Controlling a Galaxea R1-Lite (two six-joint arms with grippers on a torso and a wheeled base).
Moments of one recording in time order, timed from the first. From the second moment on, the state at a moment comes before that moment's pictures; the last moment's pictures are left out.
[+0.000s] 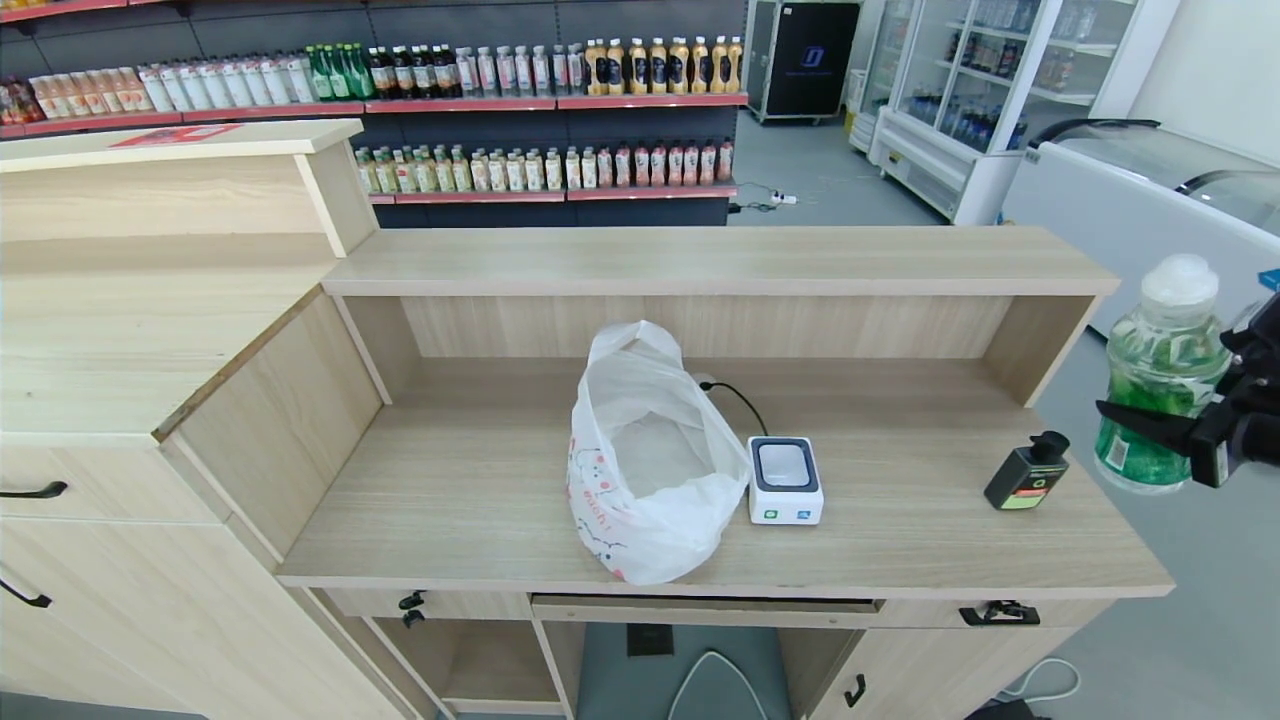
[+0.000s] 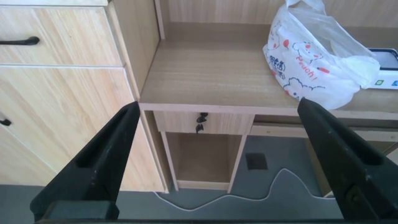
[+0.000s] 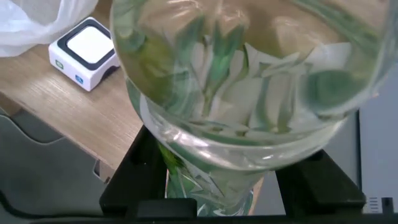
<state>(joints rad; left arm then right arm) 0.00 0.00 0.00 0.00 0.01 0.00 -0.41 1.57 -0.71 -0.58 0.69 -0.78</state>
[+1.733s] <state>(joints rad) 0.00 0.00 0.00 0.00 0.01 0.00 -0.40 1.72 -0.76 -0.66 0.65 -0.91</state>
